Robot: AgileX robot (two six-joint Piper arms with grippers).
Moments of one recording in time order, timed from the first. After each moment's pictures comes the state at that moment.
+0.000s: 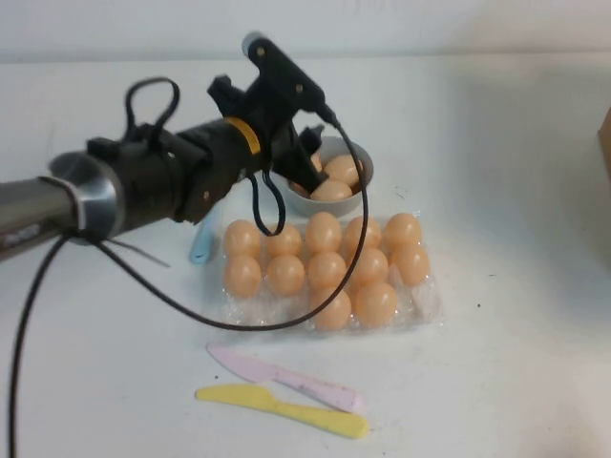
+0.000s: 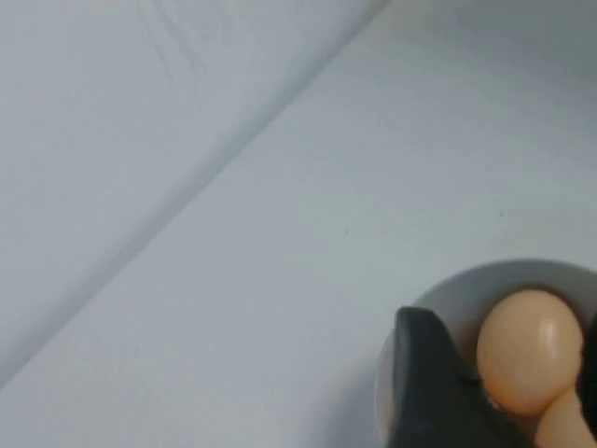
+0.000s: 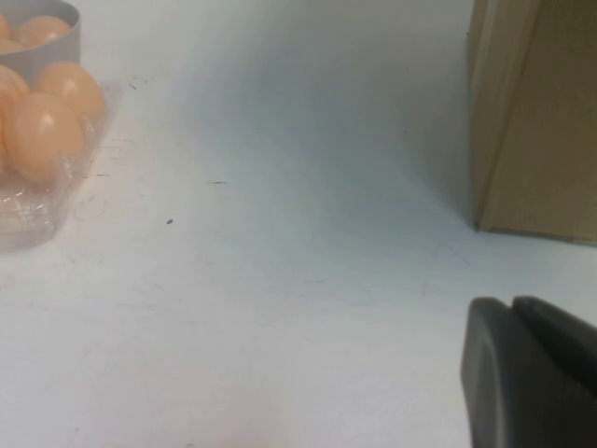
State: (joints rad) right arm 0.07 -0.01 0.03 0.06 0.36 0.00; left arm -0.52 1.88 -1.29 0.19 -0.14 0.26
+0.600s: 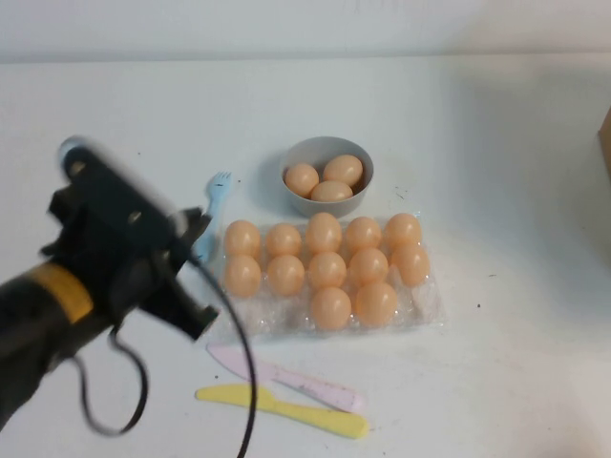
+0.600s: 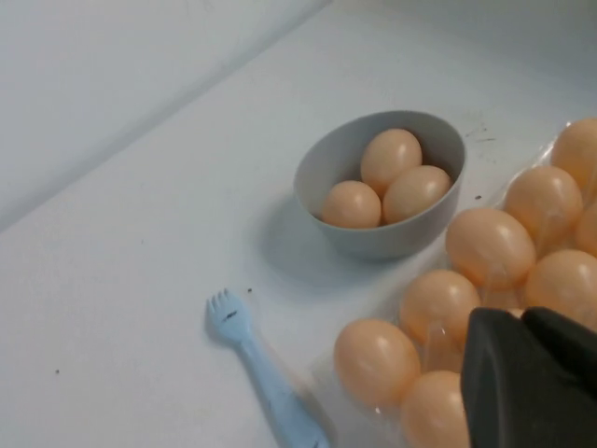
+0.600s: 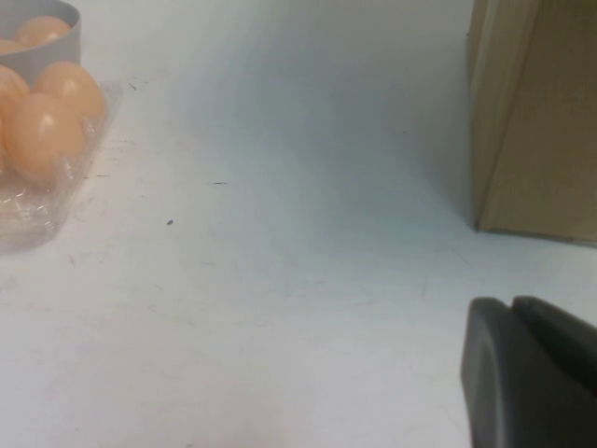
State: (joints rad) right arm 0.07 -0.01 0.03 0.06 0.36 0.00; left arm -0.53 1.15 -0.61 0.09 -0.12 0.25
